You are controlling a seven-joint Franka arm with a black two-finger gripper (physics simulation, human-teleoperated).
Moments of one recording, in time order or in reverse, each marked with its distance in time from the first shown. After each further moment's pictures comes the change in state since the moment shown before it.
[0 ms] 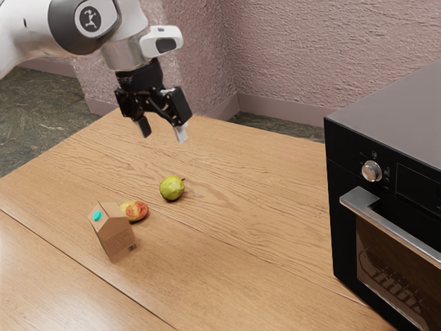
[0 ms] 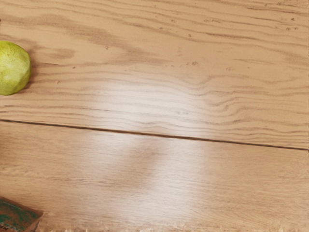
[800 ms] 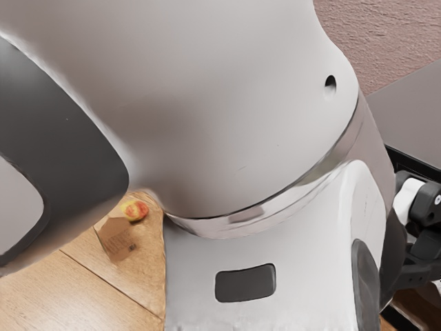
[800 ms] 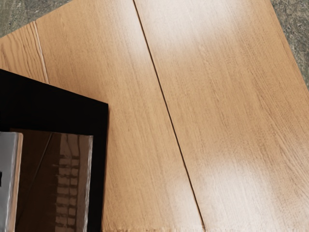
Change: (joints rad) arm -0.081 -0.298 -0.901 -0.150 0.034 0.181 1.008
